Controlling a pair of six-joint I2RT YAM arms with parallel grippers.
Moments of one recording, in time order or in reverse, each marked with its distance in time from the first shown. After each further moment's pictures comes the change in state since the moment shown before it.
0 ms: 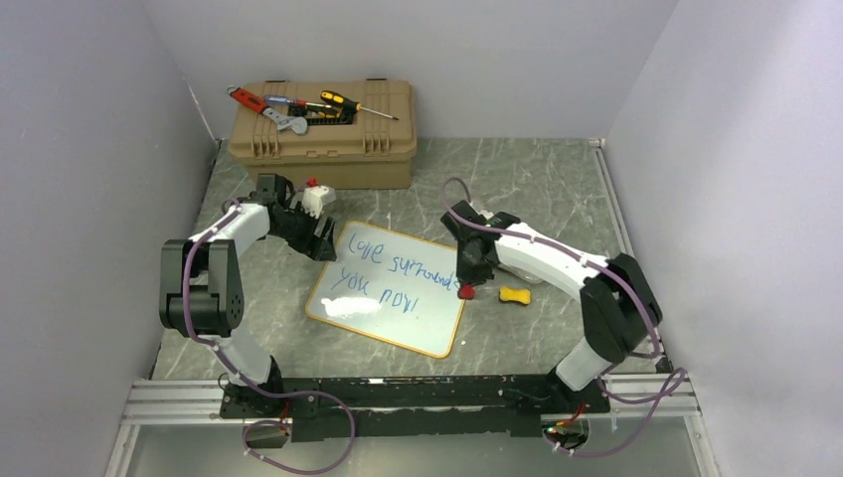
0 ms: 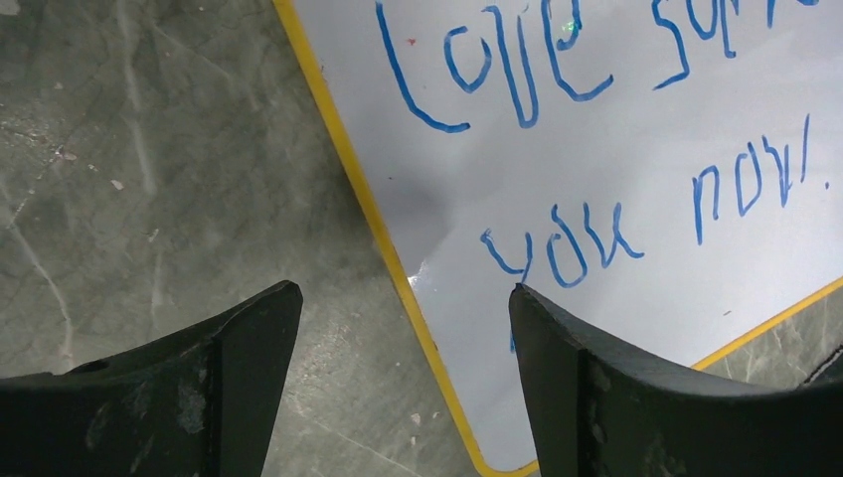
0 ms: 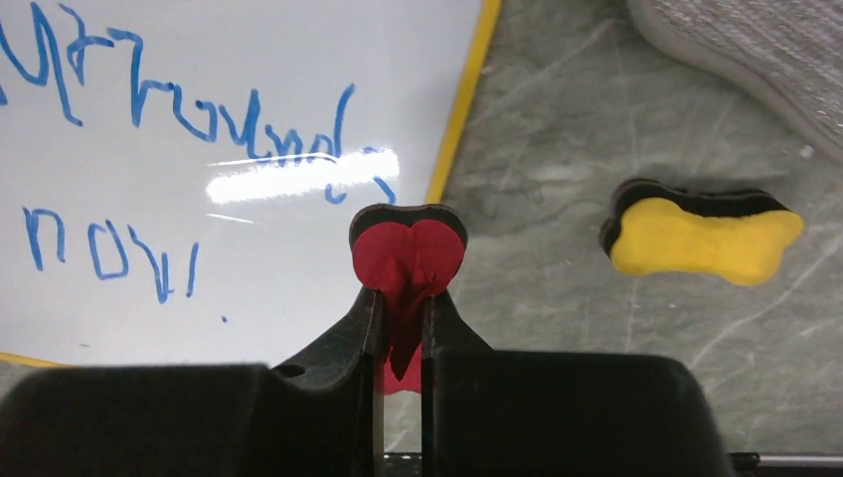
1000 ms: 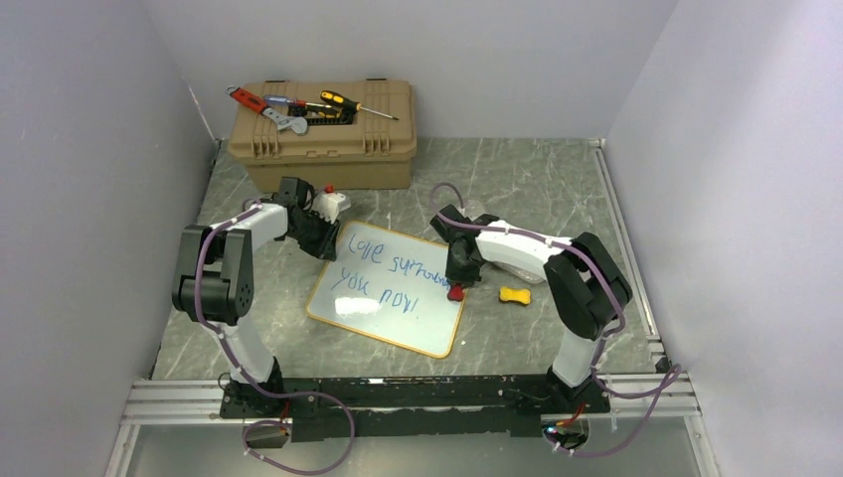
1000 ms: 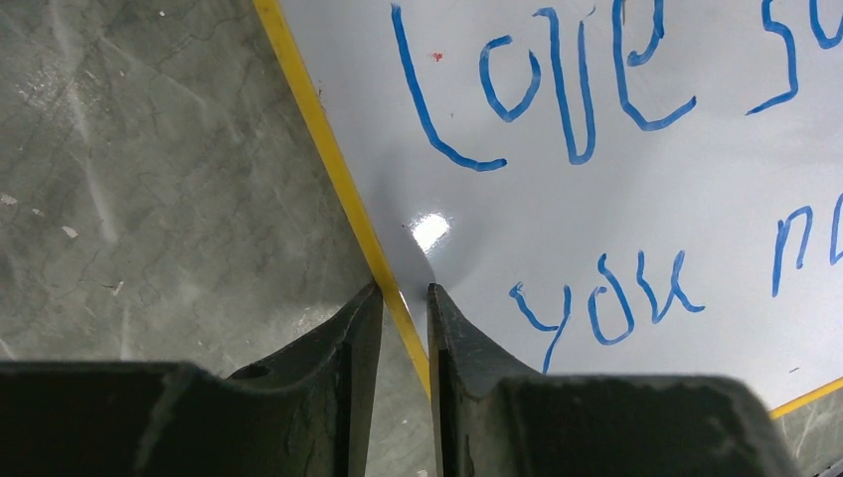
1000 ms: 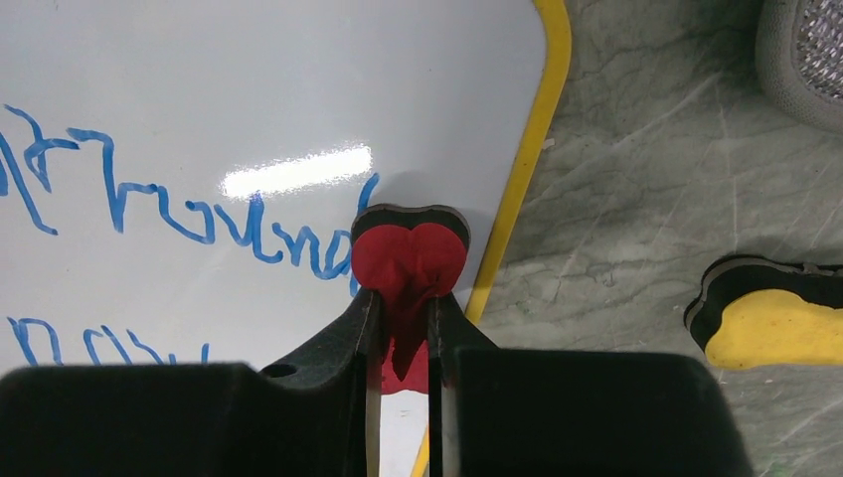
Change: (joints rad) left arm -0.097 0.098 0.001 0.081 -0.145 -0.066; right arm -0.004 0.212 0.027 0.128 -0.027 0.072
